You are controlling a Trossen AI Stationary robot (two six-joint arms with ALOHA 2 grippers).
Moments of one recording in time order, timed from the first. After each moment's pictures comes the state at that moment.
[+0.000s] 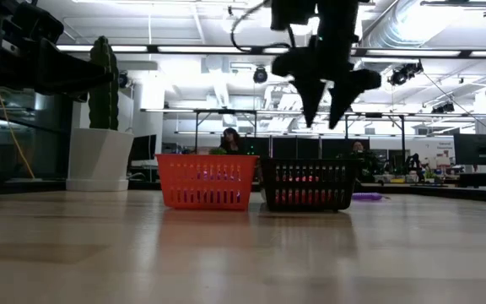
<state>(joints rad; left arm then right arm) 0.04 0.02 0.01 0.01 0.01 0.05 -0.13 1.73 1.42 -1.08 0.25 0.95</state>
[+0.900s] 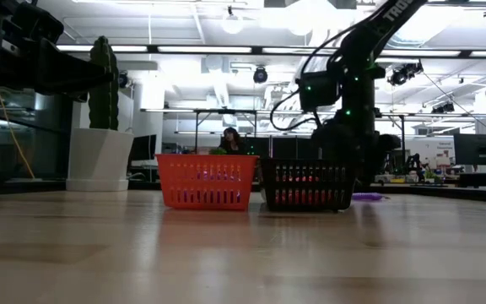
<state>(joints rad) 0.04 0.02 0.01 0.01 0.01 0.05 -0.46 1.73 1.03 -0.80 0.03 0.56</state>
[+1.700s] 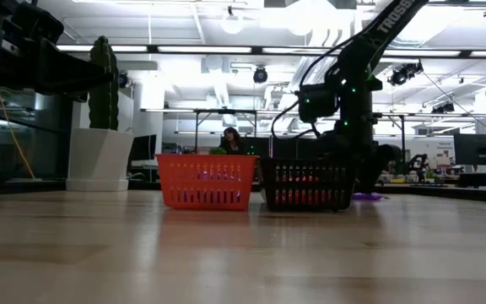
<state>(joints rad) 0.04 0.02 0.01 0.01 0.01 0.05 -0.49 1.80 1.02 -0.74 -0.04 0.60</state>
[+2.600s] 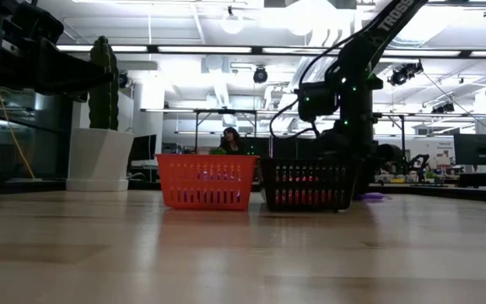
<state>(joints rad) 0.04 0.02 0.01 0.01 0.01 0.05 -0.46 1.79 1.01 -0.73 -0.04 0.60</state>
